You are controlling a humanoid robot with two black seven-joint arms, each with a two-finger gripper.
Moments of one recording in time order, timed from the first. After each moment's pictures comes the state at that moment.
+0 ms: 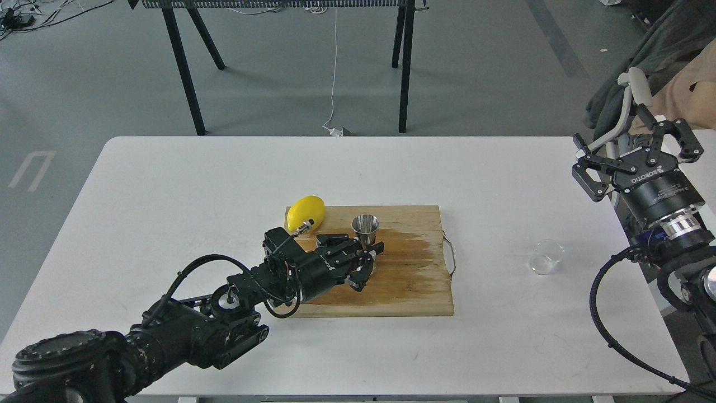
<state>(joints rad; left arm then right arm) -0.63 -0.04 -0.26 -0.52 1.94 0.49 -0.49 0.21 -0.45 1.38 1.13 0.32 0.49 -0.17</state>
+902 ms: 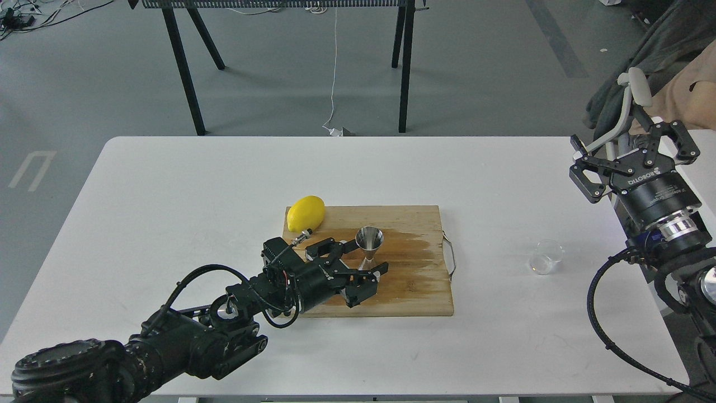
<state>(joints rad) -0.59 -0.04 -0.26 -0.53 1.94 0.49 -0.49 0.20 -0.45 1.38 1.14 0.32 0.49 -0.17</state>
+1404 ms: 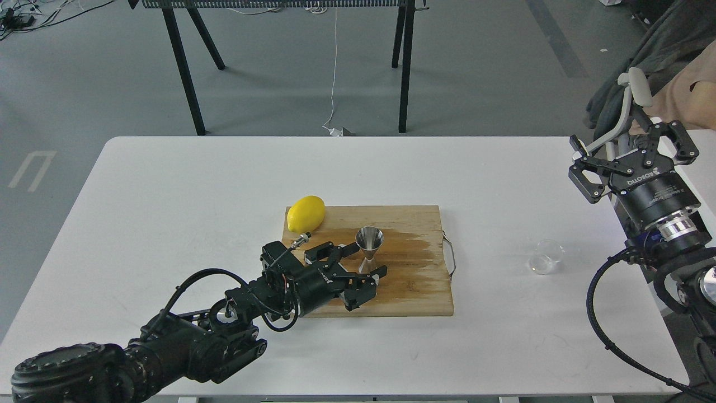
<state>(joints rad) -0.58 -0.04 -0.26 -0.53 1.93 0.49 -0.49 0.20 -0.45 1.38 1.14 0.32 0.49 -0.17</state>
